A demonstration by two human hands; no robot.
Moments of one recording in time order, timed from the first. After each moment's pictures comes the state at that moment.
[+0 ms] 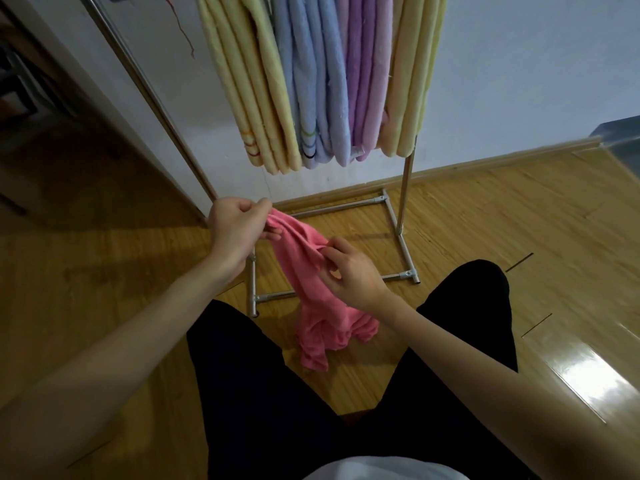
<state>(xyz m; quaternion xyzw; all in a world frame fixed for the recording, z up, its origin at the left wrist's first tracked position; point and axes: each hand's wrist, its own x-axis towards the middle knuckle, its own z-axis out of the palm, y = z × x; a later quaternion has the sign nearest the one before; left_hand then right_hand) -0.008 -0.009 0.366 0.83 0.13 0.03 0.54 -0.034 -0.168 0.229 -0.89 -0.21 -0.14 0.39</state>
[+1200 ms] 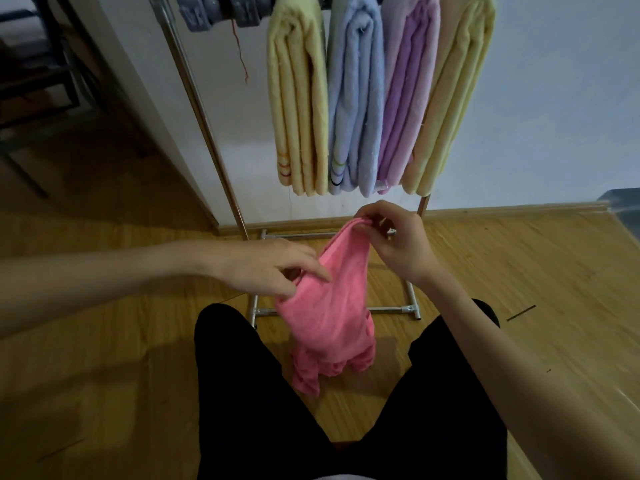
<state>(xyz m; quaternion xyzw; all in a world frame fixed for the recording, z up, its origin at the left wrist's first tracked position) -0.016 0.023 0.412 0.85 -0.38 -0.33 0.13 -0.002 -0.203 0.337 -0.84 -0.19 -0.16 0.48</state>
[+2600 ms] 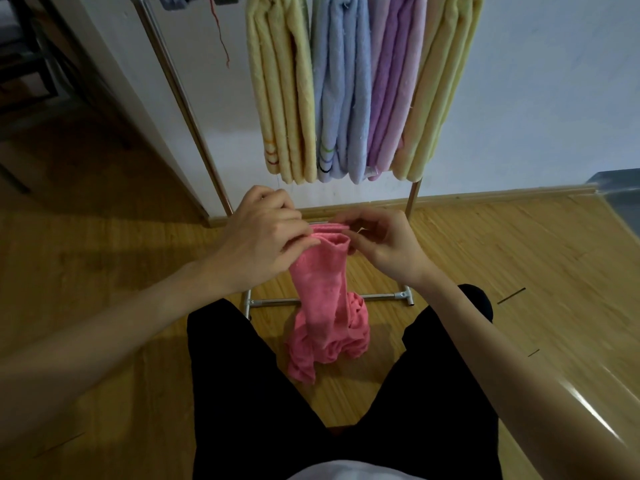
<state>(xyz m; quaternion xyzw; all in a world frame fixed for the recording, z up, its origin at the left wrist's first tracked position) -0.031 0.012 0.392 0.90 -0.39 0.20 0.08 -0.025 -0.200 0.337 -0.75 -0.23 -0.02 0.62</state>
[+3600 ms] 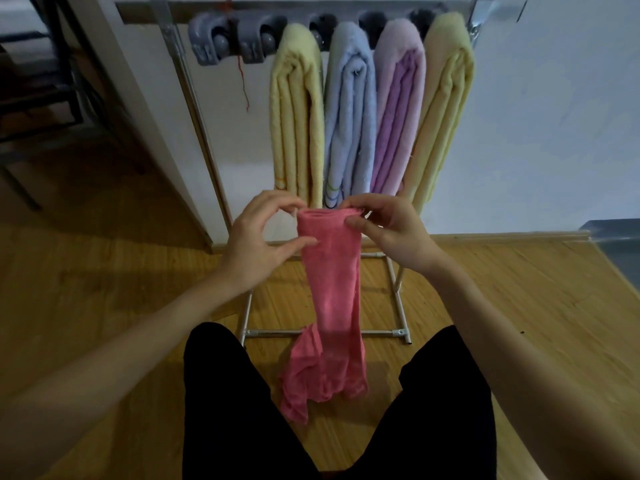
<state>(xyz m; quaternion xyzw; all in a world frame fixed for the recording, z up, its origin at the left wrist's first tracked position) -0.007 0.019 0.392 0.85 -0.26 0.23 0.40 0.013 -0.208 0.397 -0.78 -0.29 -0.07 0.54</state>
